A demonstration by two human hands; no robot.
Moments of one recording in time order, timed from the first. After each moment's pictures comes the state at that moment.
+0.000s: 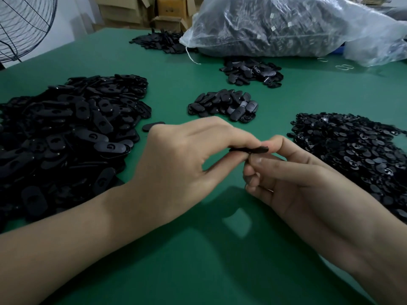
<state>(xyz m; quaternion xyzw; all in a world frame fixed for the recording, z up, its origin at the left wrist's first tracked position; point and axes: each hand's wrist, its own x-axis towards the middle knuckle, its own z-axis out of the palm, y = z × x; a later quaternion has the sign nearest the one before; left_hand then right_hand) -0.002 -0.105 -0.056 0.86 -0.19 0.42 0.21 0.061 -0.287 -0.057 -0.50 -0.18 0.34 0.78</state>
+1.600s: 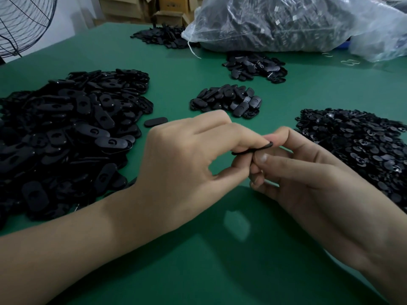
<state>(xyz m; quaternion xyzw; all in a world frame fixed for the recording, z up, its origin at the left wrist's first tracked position) -0.010 -0.121 -0.055 0.86 -0.15 0.43 0.22 0.058 -0.292 -0.054 -0.53 -0.23 0.32 0.75</state>
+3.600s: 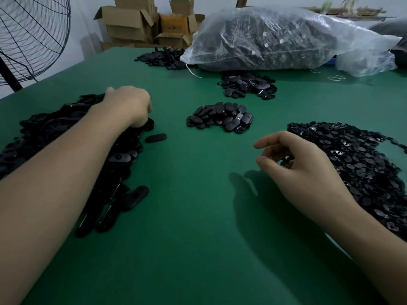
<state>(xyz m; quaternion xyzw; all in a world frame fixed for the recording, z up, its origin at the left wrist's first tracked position) 0.098 0.028 -0.014 0.96 0.27 -0.02 -0.07 0.090 -0.308 -0.060 -0.85 -0.27 -0.03 0.46</state>
